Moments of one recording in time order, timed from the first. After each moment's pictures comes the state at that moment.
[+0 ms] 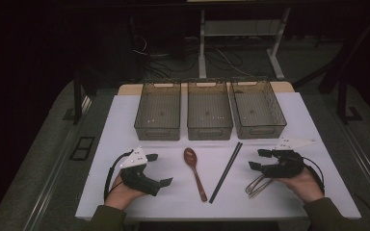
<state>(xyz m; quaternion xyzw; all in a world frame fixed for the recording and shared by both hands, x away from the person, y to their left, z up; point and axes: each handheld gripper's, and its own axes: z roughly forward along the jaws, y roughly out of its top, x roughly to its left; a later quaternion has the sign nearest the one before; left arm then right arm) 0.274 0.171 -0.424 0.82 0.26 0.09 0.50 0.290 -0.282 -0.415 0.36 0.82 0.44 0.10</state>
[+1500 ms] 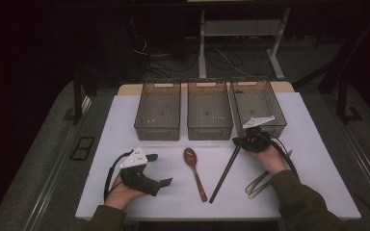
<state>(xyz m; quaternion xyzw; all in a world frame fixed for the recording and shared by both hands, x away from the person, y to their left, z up) 0.275 0.171 -0.425 0.82 0.26 0.09 0.50 0.381 -0.227 -0.443 0.39 0.84 0.36 0.11</state>
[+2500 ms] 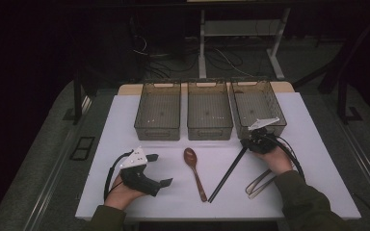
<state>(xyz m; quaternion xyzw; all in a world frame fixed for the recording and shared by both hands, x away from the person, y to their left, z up) 0.274 0.171 -0.425 0.82 0.26 0.08 0.50 0.376 -0.246 -0.445 0.40 0.84 0.33 0.13</state>
